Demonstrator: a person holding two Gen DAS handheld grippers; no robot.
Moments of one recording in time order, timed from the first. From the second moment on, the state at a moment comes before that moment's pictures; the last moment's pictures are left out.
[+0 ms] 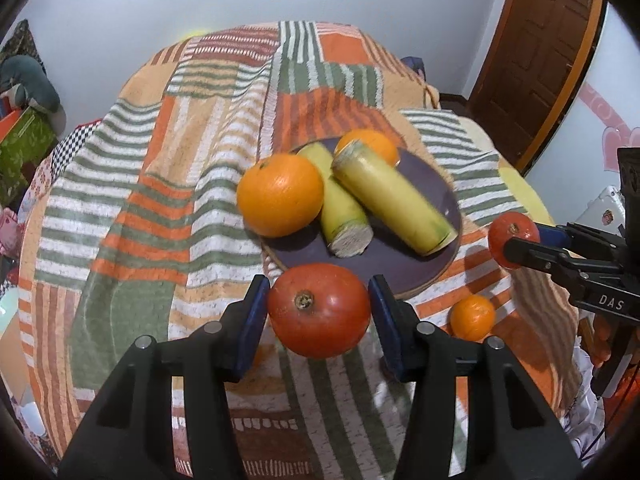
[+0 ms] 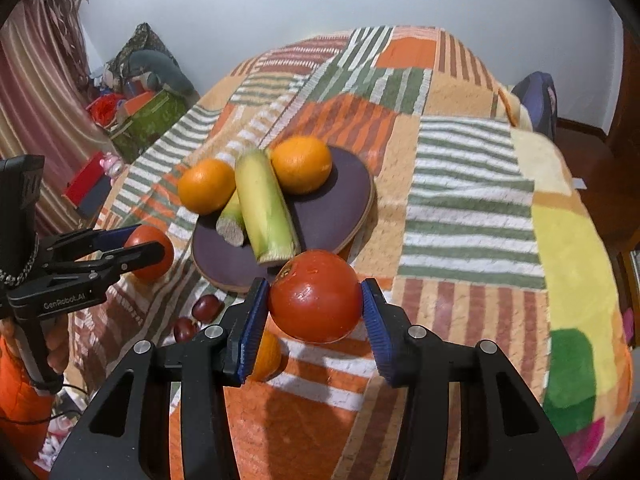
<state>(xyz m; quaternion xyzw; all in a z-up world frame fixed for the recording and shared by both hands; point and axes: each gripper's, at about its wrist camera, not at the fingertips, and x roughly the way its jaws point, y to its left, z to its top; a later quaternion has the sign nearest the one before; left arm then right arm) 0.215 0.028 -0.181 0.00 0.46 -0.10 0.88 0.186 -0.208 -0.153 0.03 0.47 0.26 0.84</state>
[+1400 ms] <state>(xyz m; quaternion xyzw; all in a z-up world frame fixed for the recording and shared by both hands) 0.259 0.015 -0.199 0.01 0.46 -0.10 0.88 0.259 -0.166 -0.183 0.00 0.48 0.26 0.84</state>
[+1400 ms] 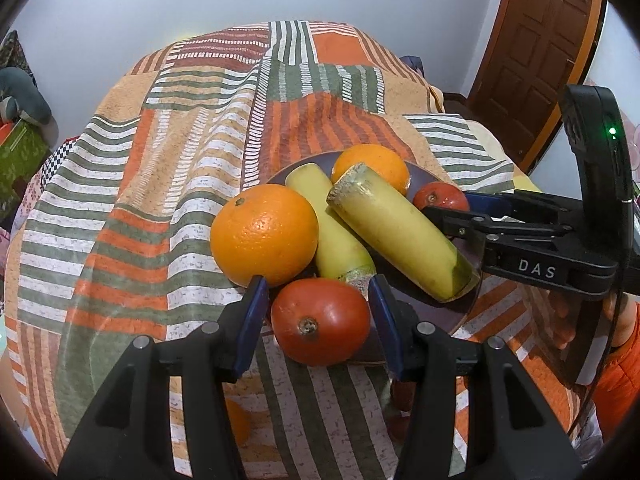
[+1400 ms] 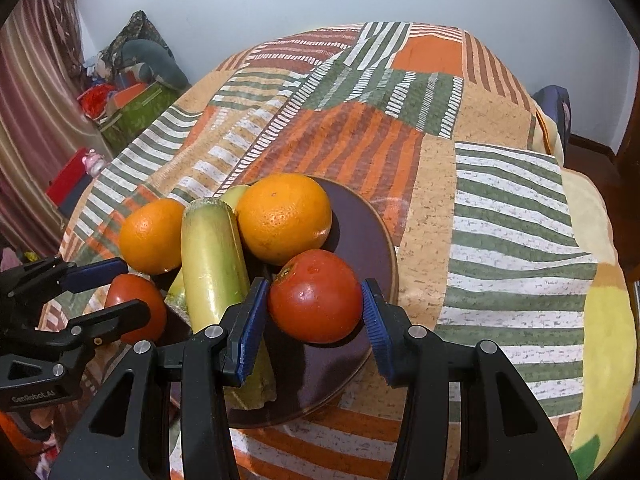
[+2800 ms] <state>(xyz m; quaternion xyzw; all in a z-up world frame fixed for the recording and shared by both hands) 0.178 0.084 -0.167 -0.01 0.45 -0.03 0.89 0.158 -0.170 -0.137 -0.04 0.46 0.25 0.85</state>
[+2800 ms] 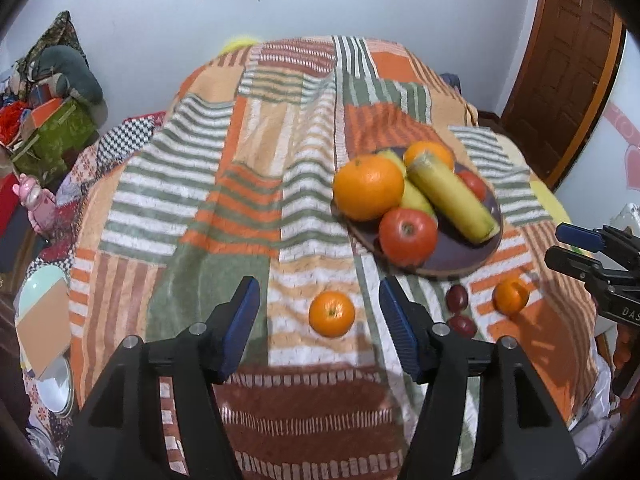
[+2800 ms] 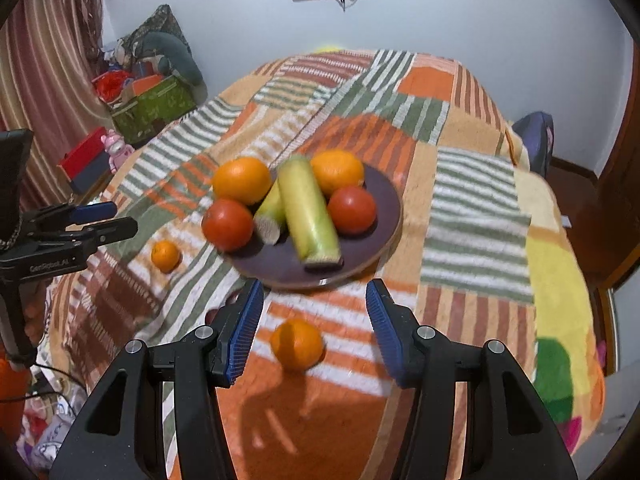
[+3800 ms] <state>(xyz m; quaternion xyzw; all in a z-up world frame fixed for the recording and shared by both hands) 0.197 0.083 -0.216 -0.03 0.49 -0.06 0.87 0.144 -0.160 -0.178 -0.03 0.50 0.27 0.82</state>
